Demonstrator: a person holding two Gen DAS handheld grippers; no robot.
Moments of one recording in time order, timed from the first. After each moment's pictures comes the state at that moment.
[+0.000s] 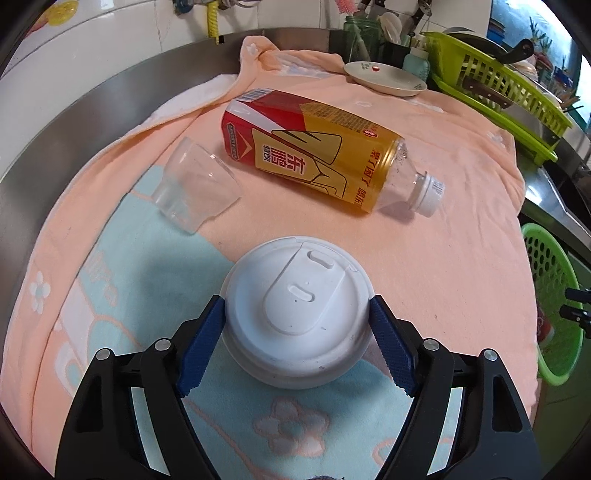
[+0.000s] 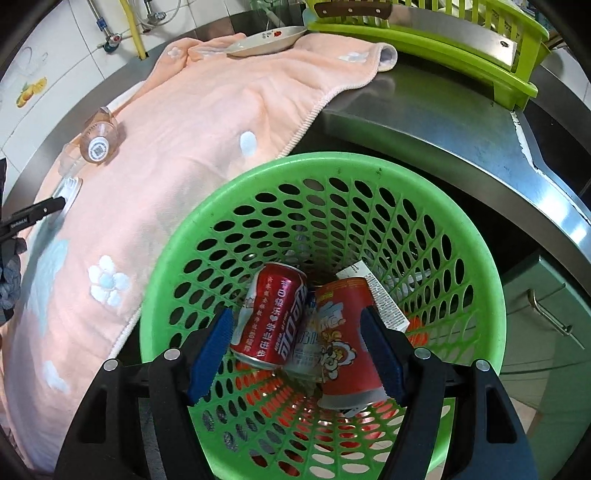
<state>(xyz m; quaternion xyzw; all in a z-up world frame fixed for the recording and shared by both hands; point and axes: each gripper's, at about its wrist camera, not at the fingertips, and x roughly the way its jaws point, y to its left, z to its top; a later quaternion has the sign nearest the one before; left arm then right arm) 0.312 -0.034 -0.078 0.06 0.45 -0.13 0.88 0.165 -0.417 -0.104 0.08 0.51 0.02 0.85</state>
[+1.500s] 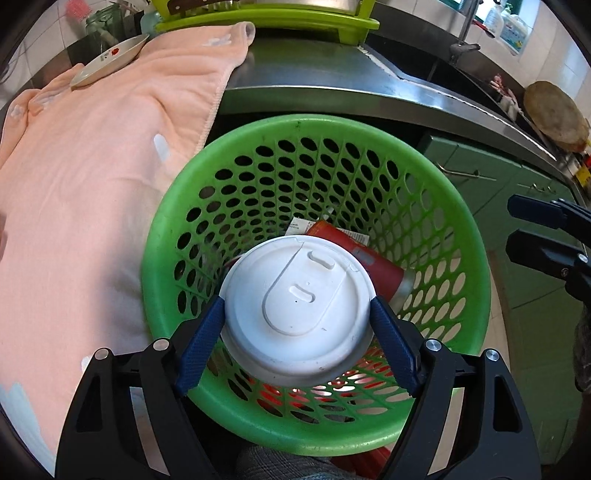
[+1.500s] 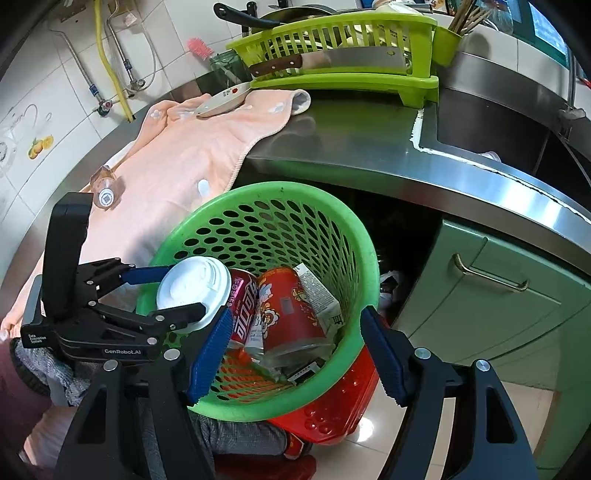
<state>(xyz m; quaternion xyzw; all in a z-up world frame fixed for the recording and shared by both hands) 0.190 -0.335 -0.128 0.16 0.49 -0.34 0.78 0.072 -0.491 -0.069 0.13 0.44 -0.02 0.89</state>
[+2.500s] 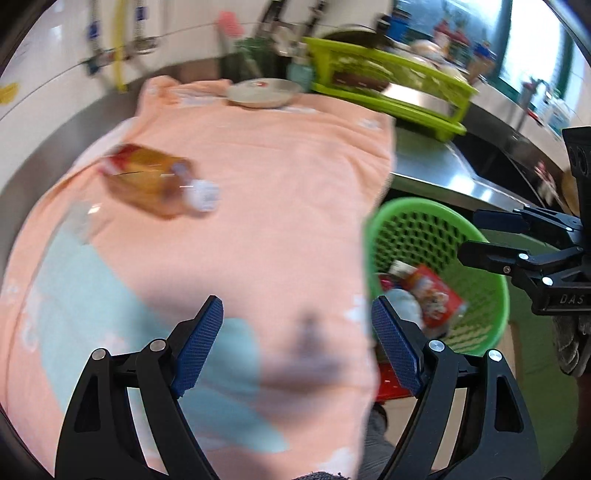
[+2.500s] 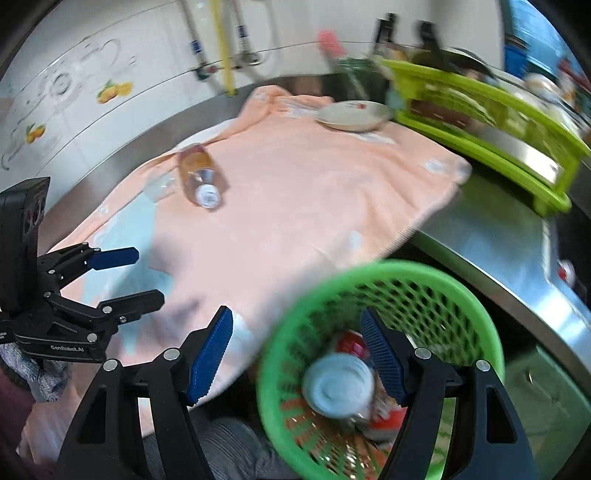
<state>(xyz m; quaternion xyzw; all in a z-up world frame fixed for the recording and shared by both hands) 0.205 -0.142 -0.035 0.07 0.43 -0.22 0.87 0.183 -0.329 -0.009 0.02 0.43 0.13 0.89</state>
